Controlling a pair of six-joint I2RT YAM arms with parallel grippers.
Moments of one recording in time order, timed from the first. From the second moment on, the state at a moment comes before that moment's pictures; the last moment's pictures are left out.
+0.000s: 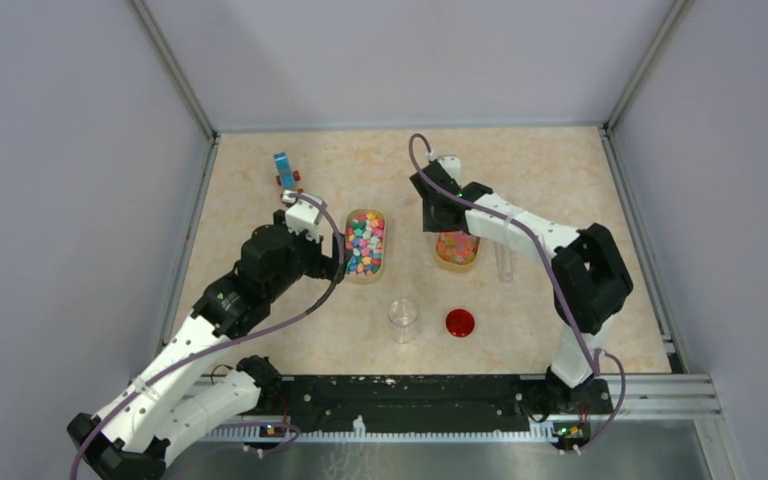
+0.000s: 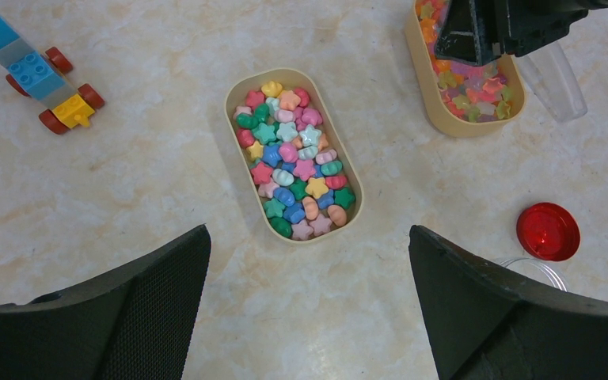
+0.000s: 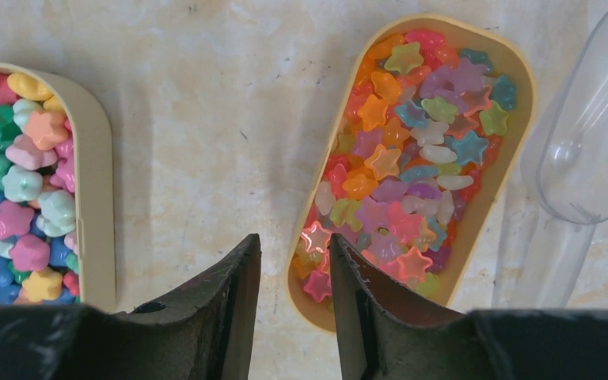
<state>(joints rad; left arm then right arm) -0.62 0.77 0.81 -0.43 -0.11 -0.13 0.70 1.79 1.40 -0.58 0.40 0.54</state>
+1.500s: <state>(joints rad) -0.62 0.77 0.81 -0.43 -0.08 -0.13 0.71 1.97 1.46 -0.57 0.42 0.56</state>
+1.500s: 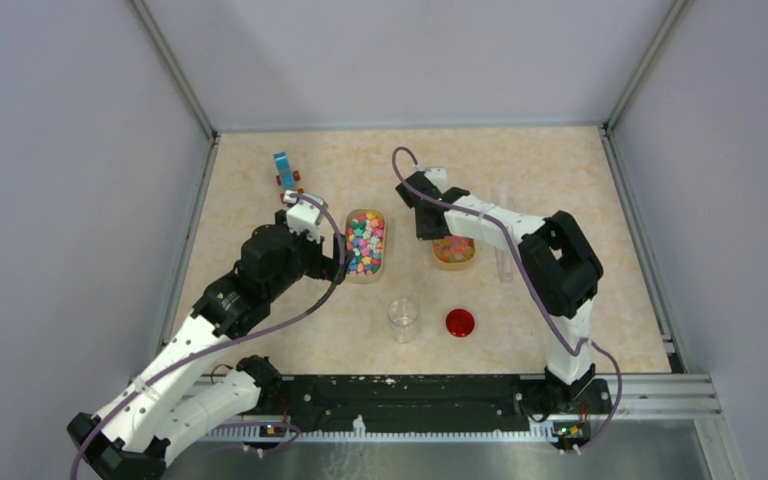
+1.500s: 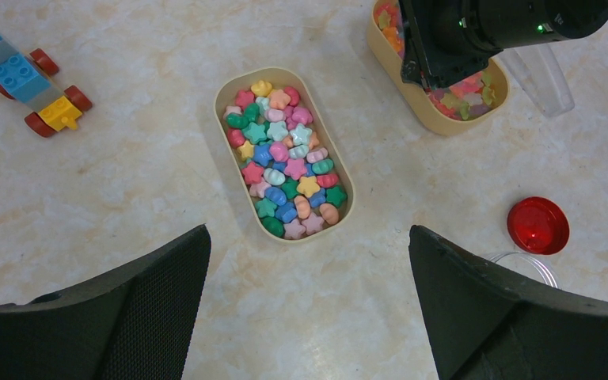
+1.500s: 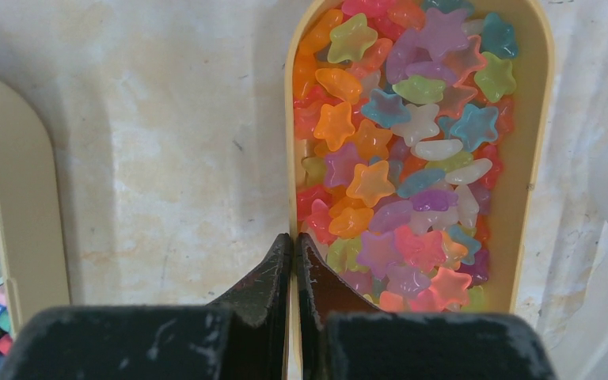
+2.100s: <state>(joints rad) -0.62 0.77 0.81 -0.43 -0.09 -0.13 0.79 1.90 1.46 -0.57 0.47 0.56</state>
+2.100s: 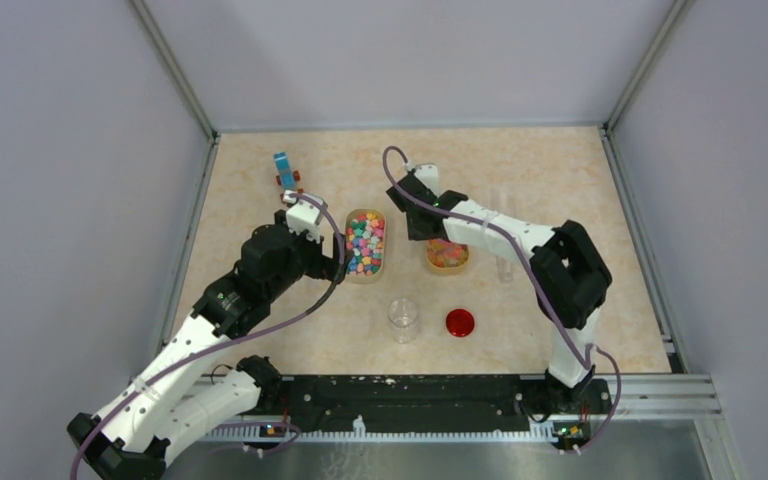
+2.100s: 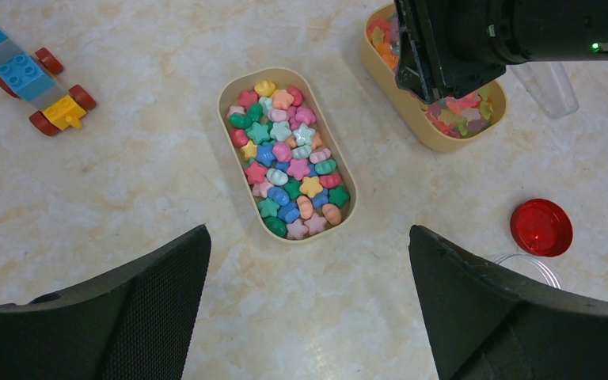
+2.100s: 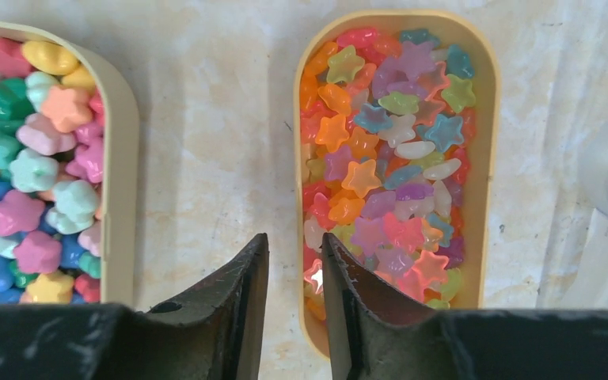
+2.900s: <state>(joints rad) -0.62 0.77 0.81 -0.43 -0.10 -0.13 0.92 2.01 1.67 -0.59 0.41 0.56</state>
